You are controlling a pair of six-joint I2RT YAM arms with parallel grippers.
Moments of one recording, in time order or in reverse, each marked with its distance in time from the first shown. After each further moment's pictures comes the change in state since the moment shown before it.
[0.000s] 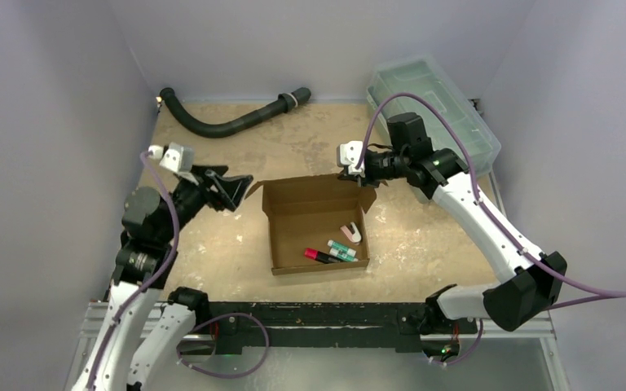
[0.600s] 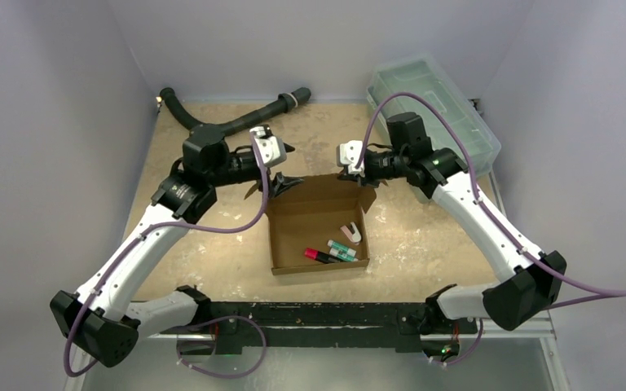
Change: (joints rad) left arm -0.251 0.568 0.400 -0.034 0.416 0.770; right arm 0.000 0.003 0.001 -0.003 -0.005 0.002
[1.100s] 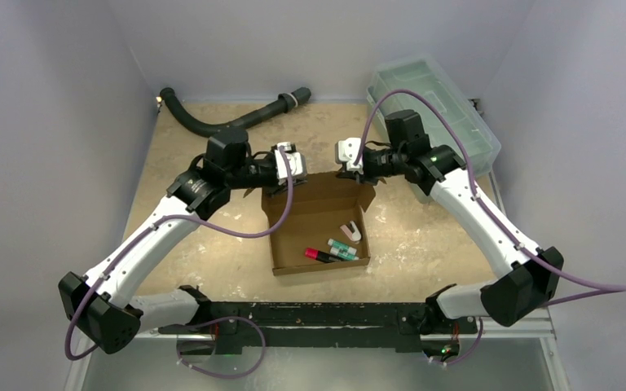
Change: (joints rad) left arm -0.092 0.079 0.047 -0.152 -0.081 0.230; right arm -0.001 0.026 0.022 -0.001 -0.005 0.003
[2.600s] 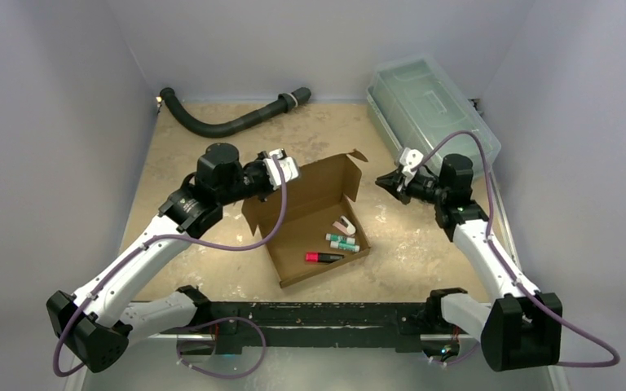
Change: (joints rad) left arm -0.036 -0.123 -0.135 0.080 -0.291 -0.035; right arm -0.397 -0.294 -0.657 0.707 -0.140 0.469
